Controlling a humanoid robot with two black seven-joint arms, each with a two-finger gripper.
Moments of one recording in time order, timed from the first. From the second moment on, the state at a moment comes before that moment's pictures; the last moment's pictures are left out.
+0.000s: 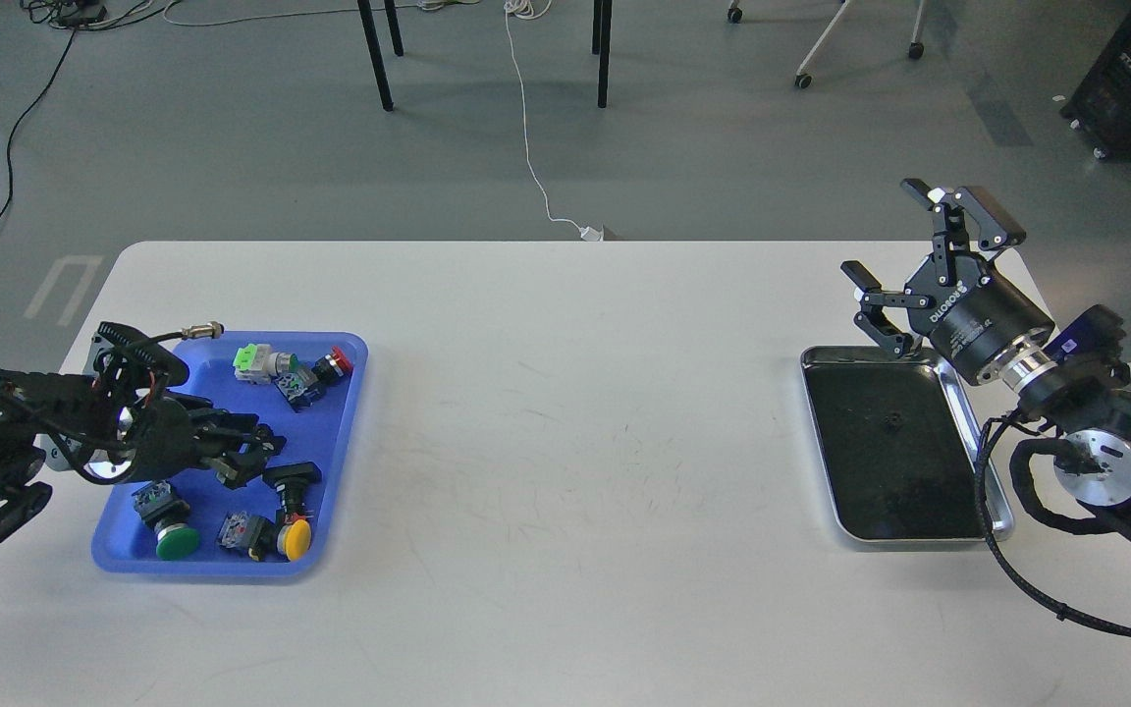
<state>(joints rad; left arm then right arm) -0.62 0.71 -0.51 -0.95 2.18 -0.31 -0.49 0.65 -0.68 0.41 1.12 -0.02 0.29 0.49</state>
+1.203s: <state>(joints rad) -0.92 0.82 -0.51 -1.48 2.03 -0.45 -0.49 0.76 -0.67 0.40 1.11 -0.02 0.29 0.49</state>
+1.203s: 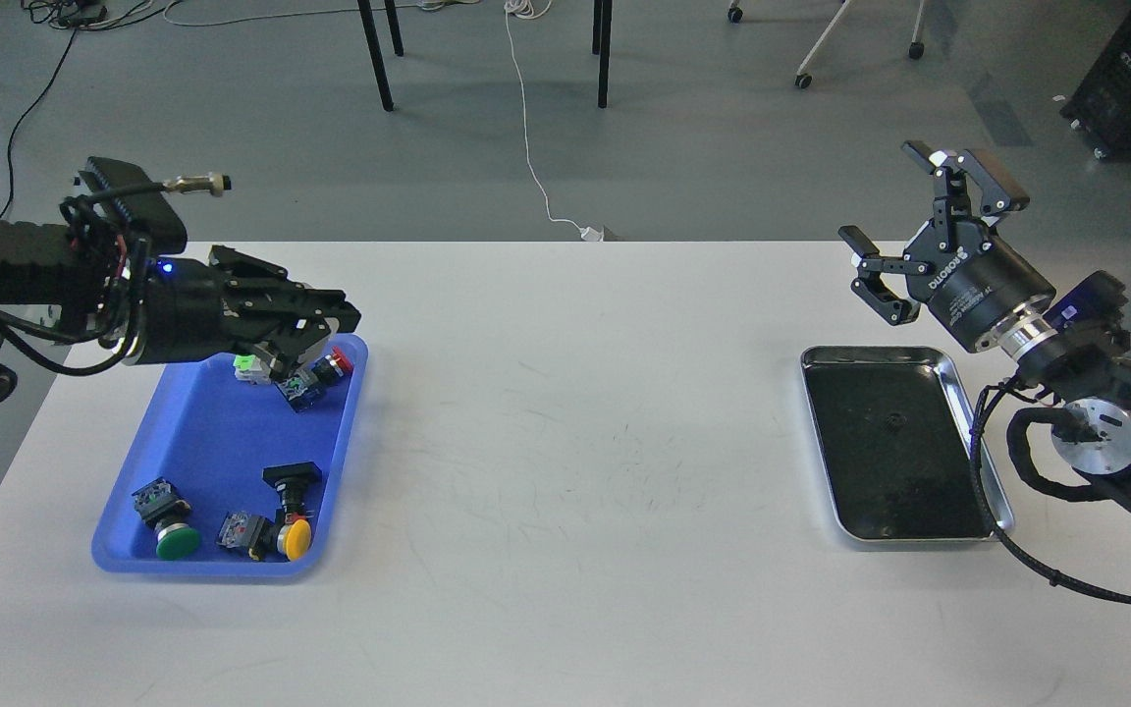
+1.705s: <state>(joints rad) -1.03 0.27 -0.35 -1.36 2.18 -0.49 -0.49 1.10 -0.58 0.23 1.06 -0.02 0.29 0.49</state>
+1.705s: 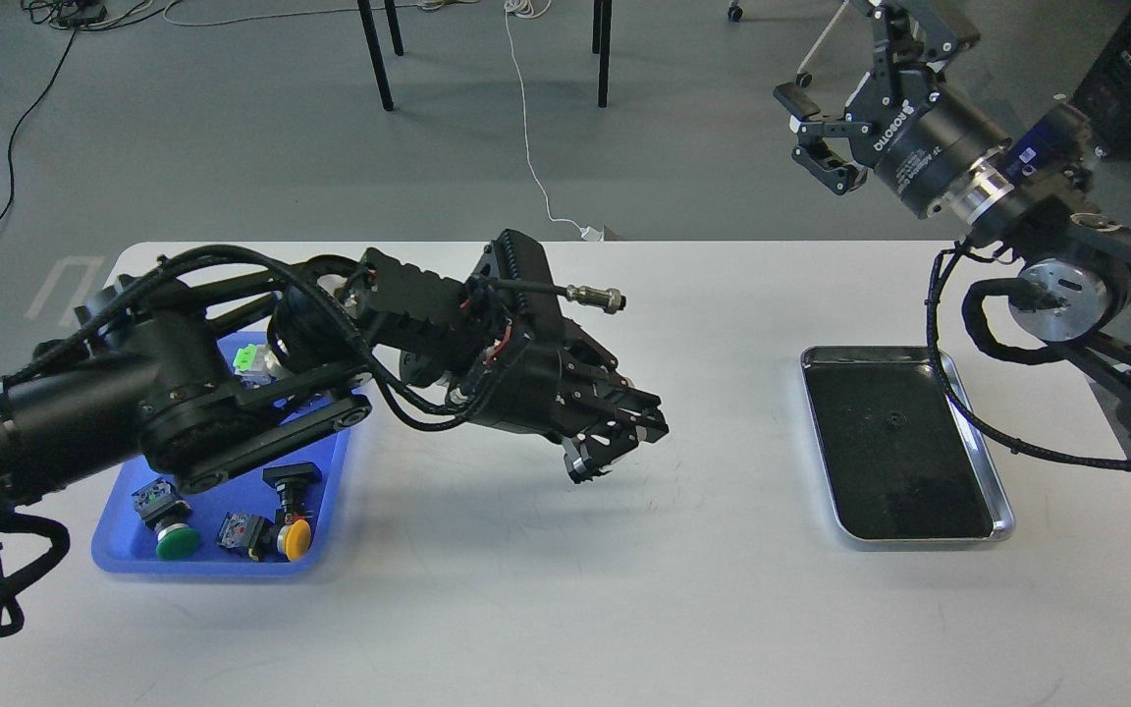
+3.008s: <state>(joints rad) -1.03 -0.04 -0.13 -0.91 2.18 -0.49 -0.49 1.11 -0.52 0.16 1.00 -0.02 0.29 0.49</state>
